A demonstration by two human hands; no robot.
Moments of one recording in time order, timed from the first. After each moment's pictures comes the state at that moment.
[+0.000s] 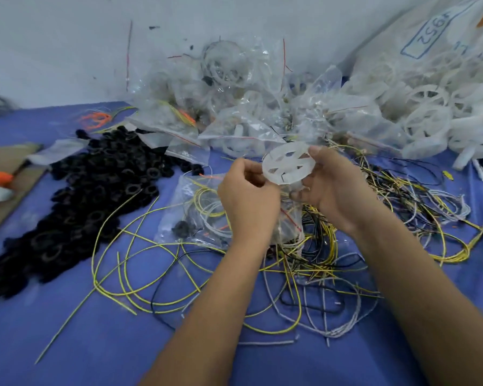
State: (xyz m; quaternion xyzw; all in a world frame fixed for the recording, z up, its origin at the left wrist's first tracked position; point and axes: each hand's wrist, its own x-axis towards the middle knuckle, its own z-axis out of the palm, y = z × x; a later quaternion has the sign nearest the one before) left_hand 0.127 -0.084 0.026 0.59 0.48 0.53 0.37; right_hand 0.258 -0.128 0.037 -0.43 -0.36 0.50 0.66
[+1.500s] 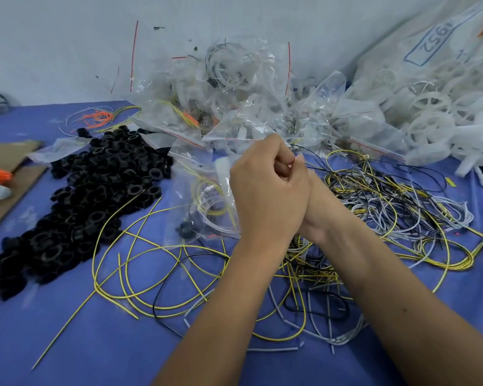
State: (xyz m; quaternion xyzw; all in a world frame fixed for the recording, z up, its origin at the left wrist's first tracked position) left_hand 0.124 -0.099 0.059 0.67 0.36 0.60 0.24; right_hand 0.204 -0.106 0.034 -0.33 -0.43 0.56 0.63
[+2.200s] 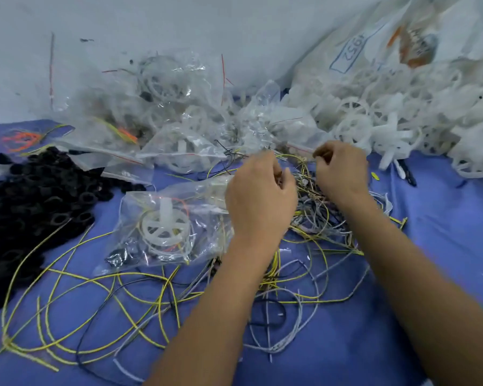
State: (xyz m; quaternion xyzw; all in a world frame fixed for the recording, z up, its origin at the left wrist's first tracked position) left_hand 0.202 -0.113 0.047 0.77 0.40 0.46 0.18; right_hand 0.373 -0.139 0.041 -0.84 -0.40 -0.12 0.34
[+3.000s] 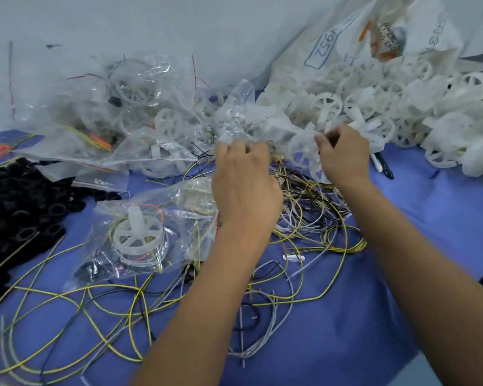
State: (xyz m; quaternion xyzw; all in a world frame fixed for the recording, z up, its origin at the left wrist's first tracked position) left_hand 0.230 -0.124 0.067 0.85 0.38 0.37 0.06; right_hand 0.434 -0.159 0.045 -0.84 -0.33 -0.13 0.42
